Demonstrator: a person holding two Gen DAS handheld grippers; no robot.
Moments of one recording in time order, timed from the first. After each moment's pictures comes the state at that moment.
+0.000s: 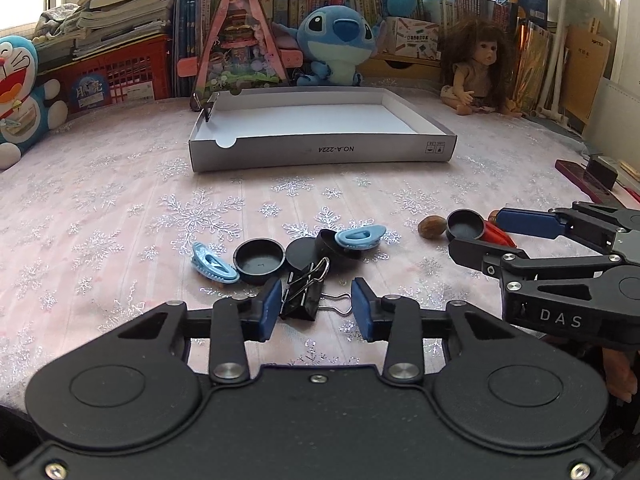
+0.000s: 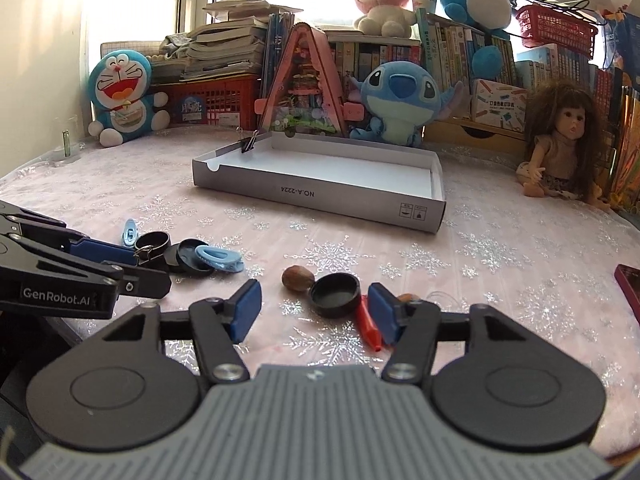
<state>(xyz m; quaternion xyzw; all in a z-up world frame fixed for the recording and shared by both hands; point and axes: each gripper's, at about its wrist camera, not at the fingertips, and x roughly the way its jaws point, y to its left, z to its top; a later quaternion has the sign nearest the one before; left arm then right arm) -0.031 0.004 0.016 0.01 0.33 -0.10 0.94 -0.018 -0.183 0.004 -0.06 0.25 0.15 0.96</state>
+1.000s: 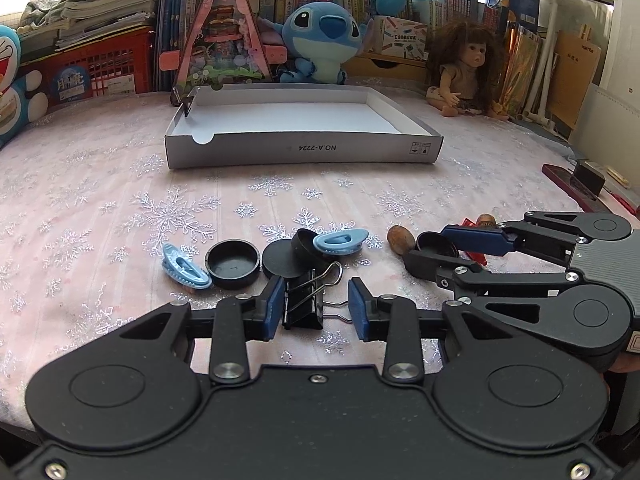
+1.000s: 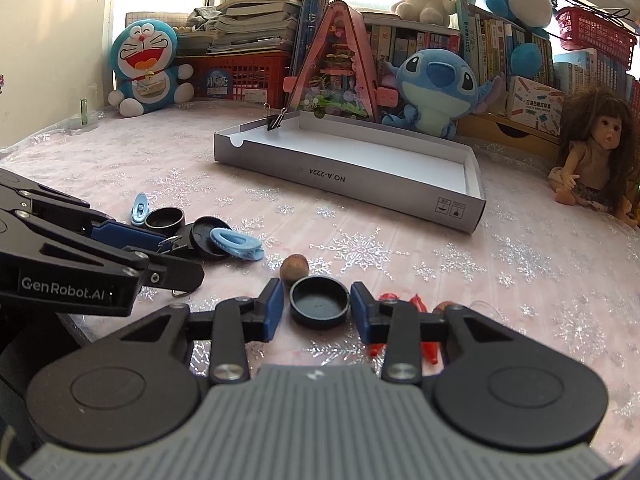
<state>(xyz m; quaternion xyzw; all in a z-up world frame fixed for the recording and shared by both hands) -0.018 -0.002 0.009 0.00 0.33 -0.13 0.93 -0.002 -0.168 -0.006 -0.09 0.26 0.19 0.94</state>
